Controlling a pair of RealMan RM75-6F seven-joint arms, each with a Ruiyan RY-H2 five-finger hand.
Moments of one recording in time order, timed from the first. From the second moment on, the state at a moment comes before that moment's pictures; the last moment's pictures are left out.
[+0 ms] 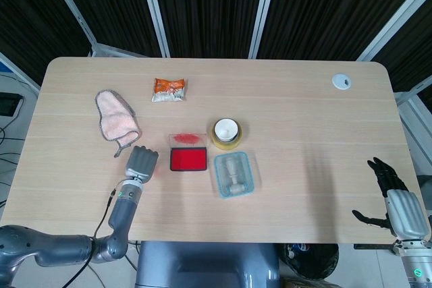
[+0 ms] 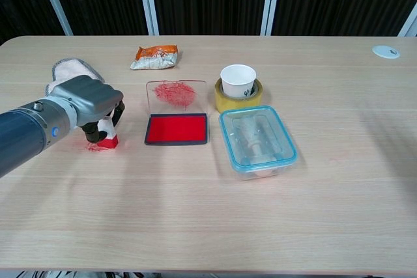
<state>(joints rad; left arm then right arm) -0.86 -1.77 -0.07 -1.42 0.59 1.16 1.11 0.07 -1.08 0.05 -1.67 -1.51 1.44 0.22</state>
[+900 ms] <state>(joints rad) -0.86 -1.74 -0.08 -1.48 0.56 1.19 1.16 0.07 -1.08 0.04 -1.67 -1.51 1.45 0.22</state>
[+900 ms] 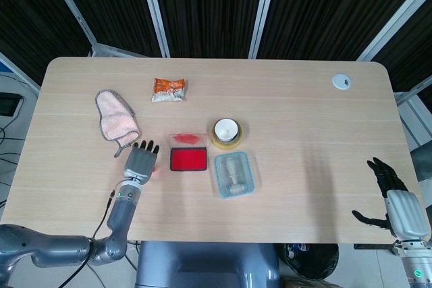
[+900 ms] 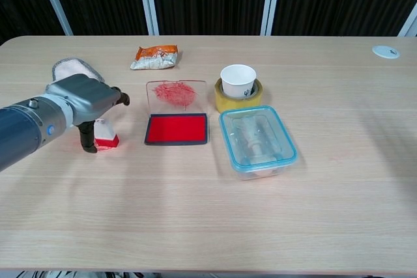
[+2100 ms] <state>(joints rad) -0.27 -1.21 0.20 -1.71 1.31 1.72 0.26 0.06 -1.12 0.05 -1.63 -1.53 1.49 0.11</state>
